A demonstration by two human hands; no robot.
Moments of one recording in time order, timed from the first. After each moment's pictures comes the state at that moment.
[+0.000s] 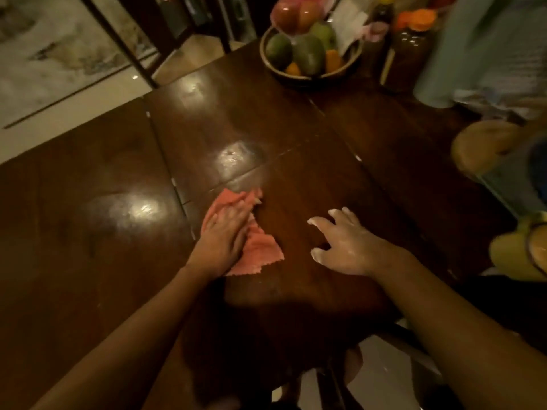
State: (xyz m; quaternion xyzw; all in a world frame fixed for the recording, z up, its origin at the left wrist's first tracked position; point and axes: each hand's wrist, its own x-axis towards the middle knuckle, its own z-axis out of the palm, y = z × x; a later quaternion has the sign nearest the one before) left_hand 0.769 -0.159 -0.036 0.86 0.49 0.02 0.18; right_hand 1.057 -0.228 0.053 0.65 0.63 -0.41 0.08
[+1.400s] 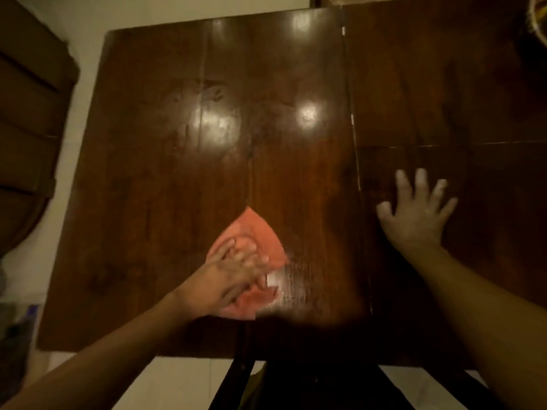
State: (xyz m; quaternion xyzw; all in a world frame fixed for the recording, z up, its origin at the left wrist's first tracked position) left_hand 0.478 -0.363 -0.027 0.87 0.45 -0.02 0.19; right_hand 0.848 -0.187 -0.034 0.72 0.68 -0.15 0.04
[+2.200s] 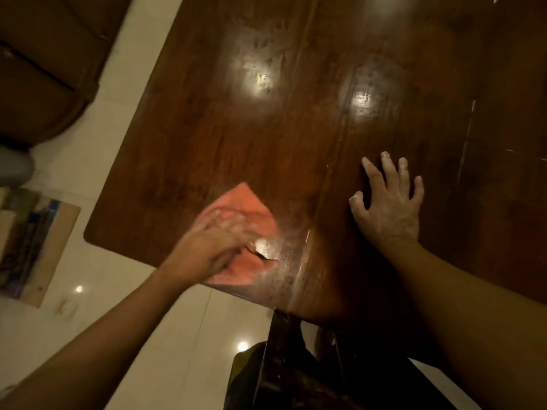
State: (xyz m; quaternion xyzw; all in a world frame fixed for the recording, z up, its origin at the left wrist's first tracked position) left_hand 0.408 -0.470 -0.029 0.74 0.63 0.09 0.19; right_hand 0.691 -0.244 -0.037 0.53 0.84 -0.14 0.02
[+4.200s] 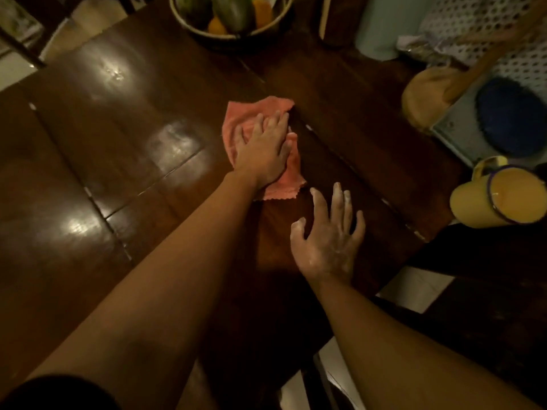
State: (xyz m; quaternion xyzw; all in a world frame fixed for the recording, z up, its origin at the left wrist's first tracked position) left_hand 0.982 -0.061 -0.038 0.87 0.44 0.00 0.21; right_hand 1.025 -0.261 -0.042 0.89 0.42 -0.14 -0.09
